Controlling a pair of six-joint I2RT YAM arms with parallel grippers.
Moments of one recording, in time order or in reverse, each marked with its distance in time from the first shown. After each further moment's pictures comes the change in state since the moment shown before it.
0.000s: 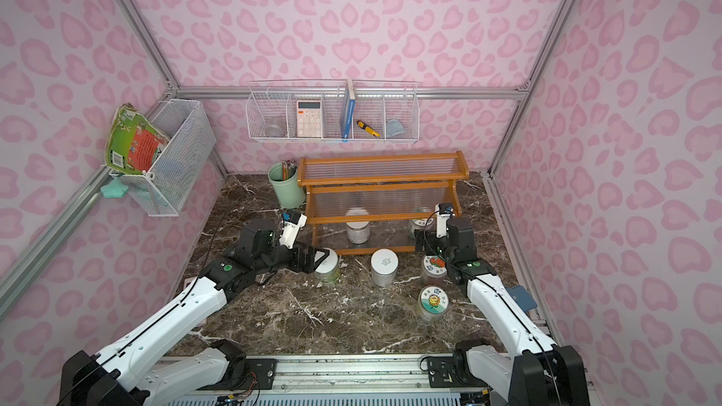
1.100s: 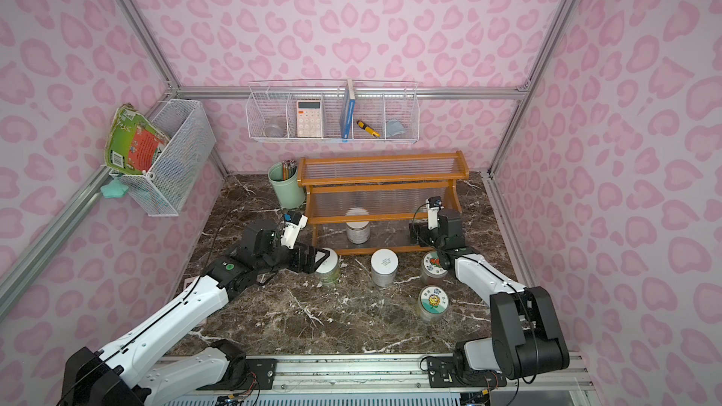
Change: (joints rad) left arm 0.000 0.011 -0.004 0.000 0.000 0.000; right arm 0.011 0.278 0.041 0.243 -0.016 -0.068
